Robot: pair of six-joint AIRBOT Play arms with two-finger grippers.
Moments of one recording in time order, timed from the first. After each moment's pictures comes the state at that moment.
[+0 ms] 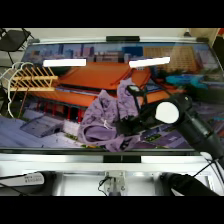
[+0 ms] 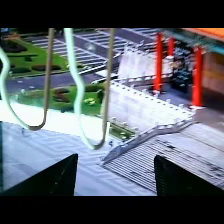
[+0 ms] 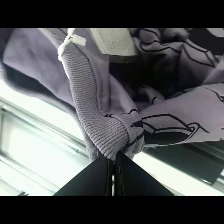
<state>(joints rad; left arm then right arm) 0.53 -1.47 1.56 1.52 -1.27 -1.03 0.64 -1.04 1.16 -1.23 1.38 1.90</state>
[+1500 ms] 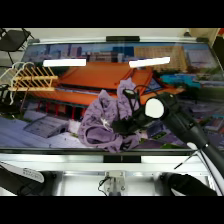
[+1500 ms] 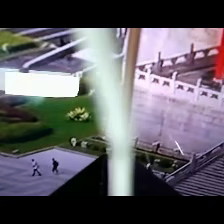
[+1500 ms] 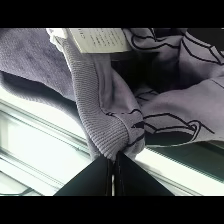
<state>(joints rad) 0.64 -1.86 1.58 1.45 -1.20 -0.84 0.64 -1.14 1.16 -1.19 1.38 1.93</state>
